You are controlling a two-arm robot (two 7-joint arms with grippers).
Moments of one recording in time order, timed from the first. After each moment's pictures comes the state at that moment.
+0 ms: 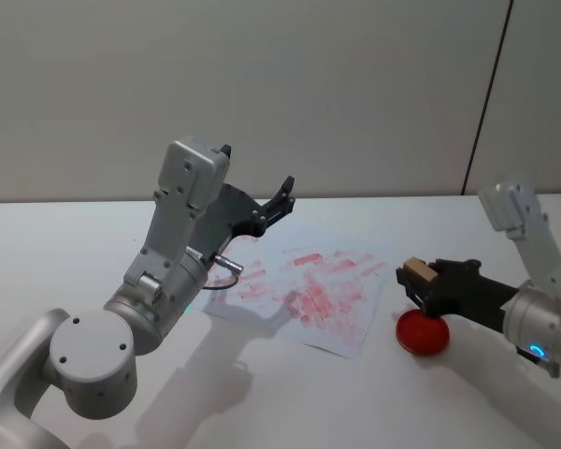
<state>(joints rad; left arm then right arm) -0.24 0.38 0.45 -1.63 -0.20 0.01 -0.01 0.18 0.35 -0.28 -1.56 0.24 0.39 0.45</state>
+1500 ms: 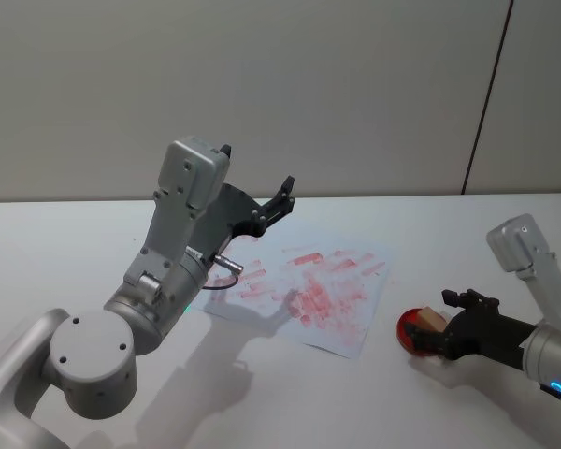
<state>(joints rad) -0.24 0.38 0.45 -1.63 -0.20 0.01 -0.01 0.11 0.41 -0.28 -1.55 0.20 0.39 0.47</state>
